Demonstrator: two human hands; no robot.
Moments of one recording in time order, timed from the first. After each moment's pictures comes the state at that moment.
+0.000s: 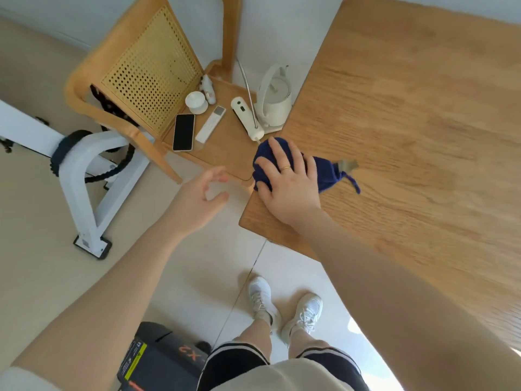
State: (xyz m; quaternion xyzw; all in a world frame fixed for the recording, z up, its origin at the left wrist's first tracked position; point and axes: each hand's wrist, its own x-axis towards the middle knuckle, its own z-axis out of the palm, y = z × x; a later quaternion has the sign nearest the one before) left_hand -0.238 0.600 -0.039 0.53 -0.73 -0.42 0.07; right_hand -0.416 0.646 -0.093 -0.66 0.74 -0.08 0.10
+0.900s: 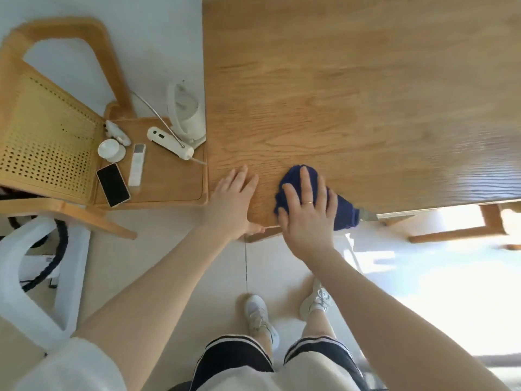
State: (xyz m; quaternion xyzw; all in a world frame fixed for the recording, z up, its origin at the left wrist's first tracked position) left_hand -0.316 0.629 -0.060 0.20 -0.95 -0.12 -0.19; right_hand -0.386 0.776 -0.106 -0.37 0.93 -0.09 -0.05
